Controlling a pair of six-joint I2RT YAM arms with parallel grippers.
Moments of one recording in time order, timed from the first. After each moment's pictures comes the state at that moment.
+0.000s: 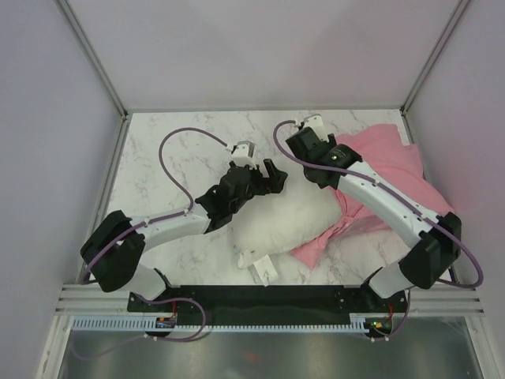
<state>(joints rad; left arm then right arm) -0.84 1.49 0.86 0.40 -0.27 -0.62 0.67 1.48 1.43 -0.89 0.70 0.24</state>
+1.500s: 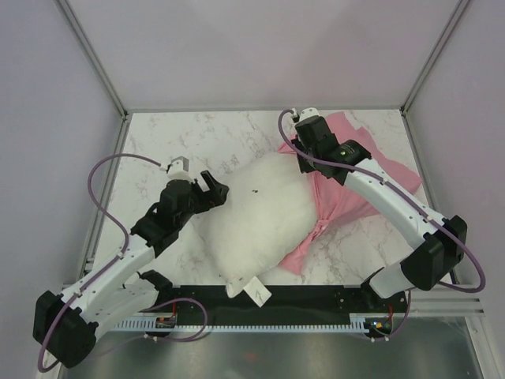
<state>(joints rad) -0.58 0.90 0.65 -0.14 -0.25 -0.69 0.62 1.49 1.48 -0.76 0.36 0.20</state>
